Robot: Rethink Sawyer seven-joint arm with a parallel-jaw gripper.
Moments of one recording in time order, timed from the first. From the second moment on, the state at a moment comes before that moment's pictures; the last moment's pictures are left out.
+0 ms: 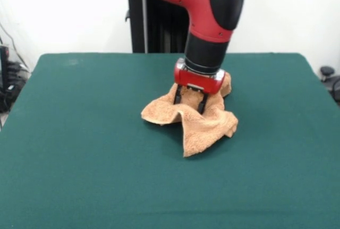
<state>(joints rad) 0.06 -0.39 -0.24 1.83 0.38 0.09 1.62</state>
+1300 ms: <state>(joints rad) 0.13 -0.37 -0.26 1.82 0.46 0.10 1.62</state>
